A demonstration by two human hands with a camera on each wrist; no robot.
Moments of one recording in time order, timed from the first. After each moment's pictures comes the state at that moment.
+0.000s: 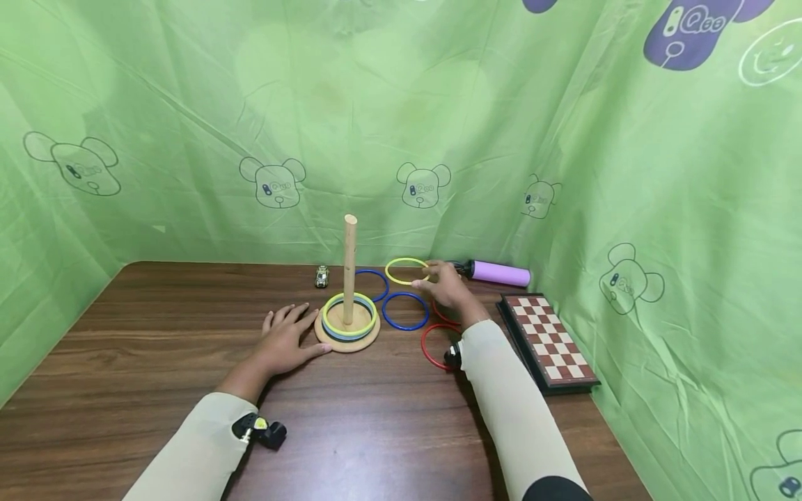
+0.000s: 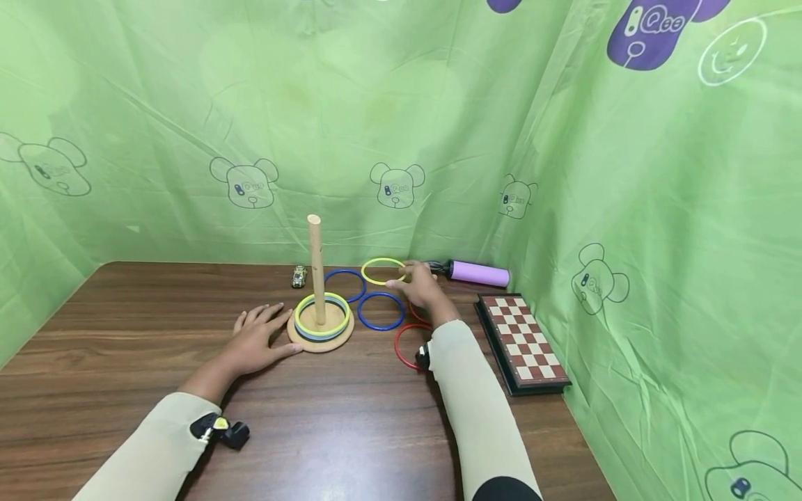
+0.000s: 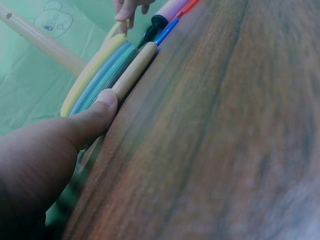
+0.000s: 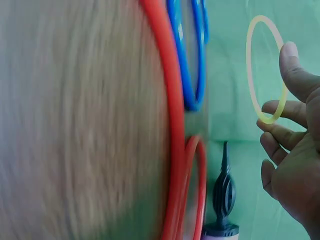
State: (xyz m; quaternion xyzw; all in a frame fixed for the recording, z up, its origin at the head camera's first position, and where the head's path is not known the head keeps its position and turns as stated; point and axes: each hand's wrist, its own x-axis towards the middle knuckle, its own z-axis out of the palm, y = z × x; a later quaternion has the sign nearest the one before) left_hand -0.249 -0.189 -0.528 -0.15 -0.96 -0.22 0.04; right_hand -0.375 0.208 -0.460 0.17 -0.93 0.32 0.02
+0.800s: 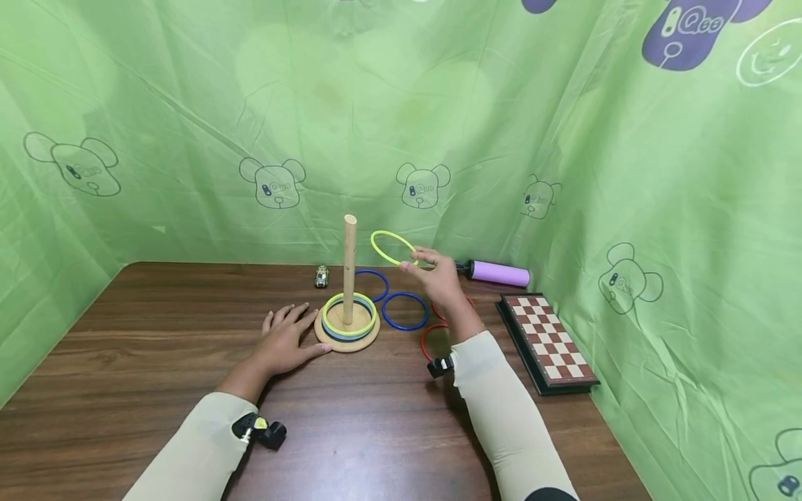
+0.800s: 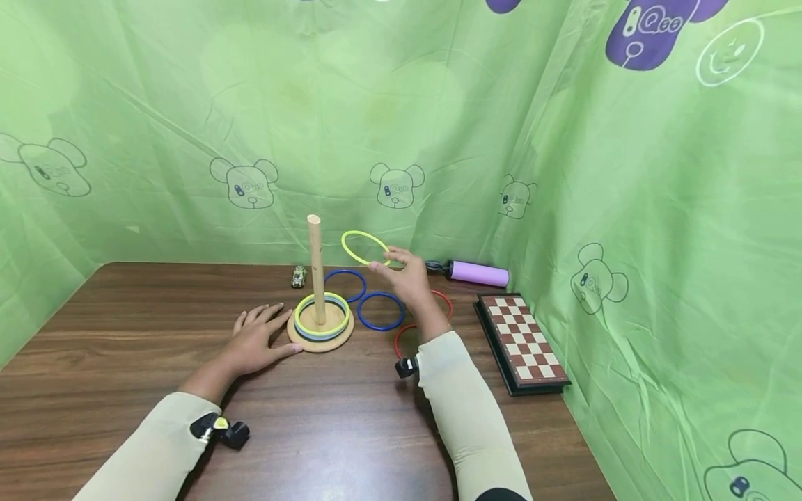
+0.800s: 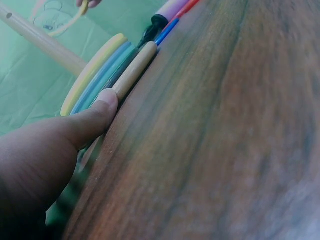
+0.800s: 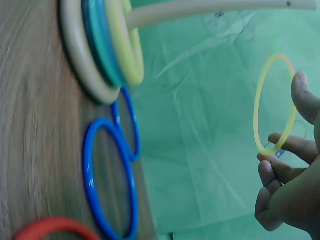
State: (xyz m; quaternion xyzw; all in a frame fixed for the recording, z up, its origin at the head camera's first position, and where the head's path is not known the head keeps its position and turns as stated) left_hand -0.250 -0.190 -0.529 -0.16 -0.96 -0.22 0.04; right_hand -0.320 0.158 -0.409 0.09 -0.81 0.57 0.10
